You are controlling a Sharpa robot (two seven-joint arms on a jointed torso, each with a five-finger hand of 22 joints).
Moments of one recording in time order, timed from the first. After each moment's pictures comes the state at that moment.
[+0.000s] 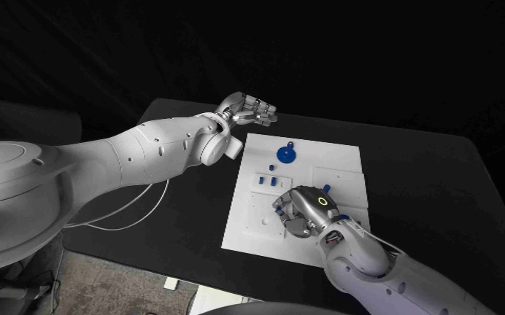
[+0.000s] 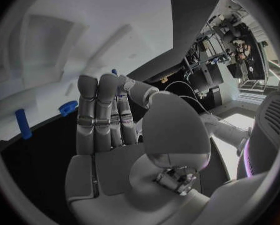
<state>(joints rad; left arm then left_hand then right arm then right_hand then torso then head) 1.23 -0.59 -0.11 1.04 -0.30 -0.25 0.36 1.36 -0.03 0.24 -0.20 0.18 1.05 0.15 0.06 0.06 1.04 0.16 0.06 0.06 1.08 0.15 0.06 0.07 0.07 0.98 0.12 0.07 0.21 0.62 -0.51 0.27 1.42 -1.99 -0.48 -0.16 1.28 -0.15 0.75 -0.18 0.04 1.26 0.08 0.06 0.07 1.32 0.04 0.06 0.06 1.46 -0.06 0.70 0.66 0.12 1.42 -0.09 0.51 1.17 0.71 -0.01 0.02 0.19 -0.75</state>
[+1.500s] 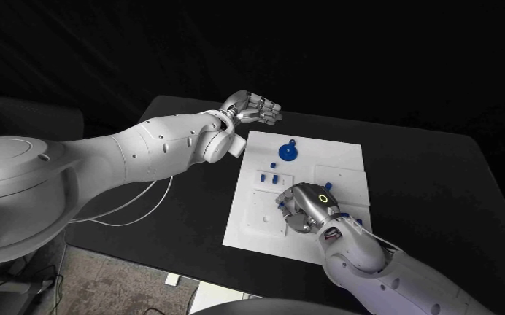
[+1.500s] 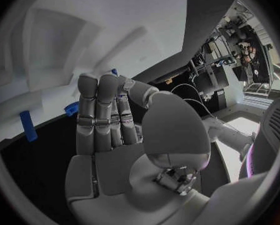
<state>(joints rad) 1.23 -0.57 -0.11 1.04 -0.30 -0.23 0.36 1.36 -0.03 0.23 -0.20 0.18 1.05 0.15 0.06 0.06 1.04 0.16 0.06 0.06 1.08 0.15 0.06 0.07 0.07 0.98 0.12 0.07 0.20 0.62 -0.47 0.27 1.37 -2.02 -0.49 -0.20 1.28 -0.15 0.76 -0.18 0.05 1.26 0.08 0.06 0.07 1.32 0.04 0.06 0.06 1.46 -0.06 0.71 0.66 0.12 1.44 -0.09 0.45 1.24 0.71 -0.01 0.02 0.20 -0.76</state>
